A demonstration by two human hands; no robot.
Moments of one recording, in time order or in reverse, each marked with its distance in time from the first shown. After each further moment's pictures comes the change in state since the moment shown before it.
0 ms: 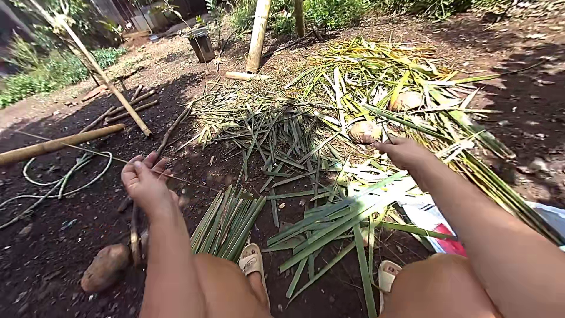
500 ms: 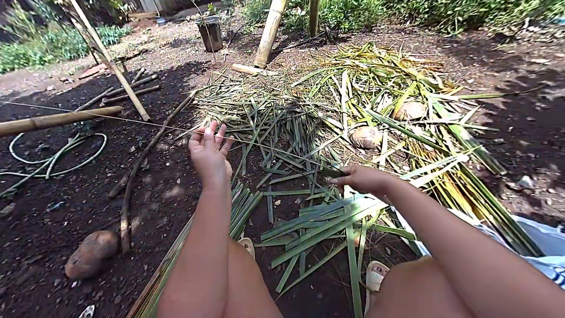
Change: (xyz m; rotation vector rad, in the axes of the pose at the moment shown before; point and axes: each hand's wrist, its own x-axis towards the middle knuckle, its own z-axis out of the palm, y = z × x) left_hand -0.056 -0.008 0.082 -0.375 -0.180 -0.301; right_hand -0.028 -0.023 0.066 -0.152 -0.761 -0.102
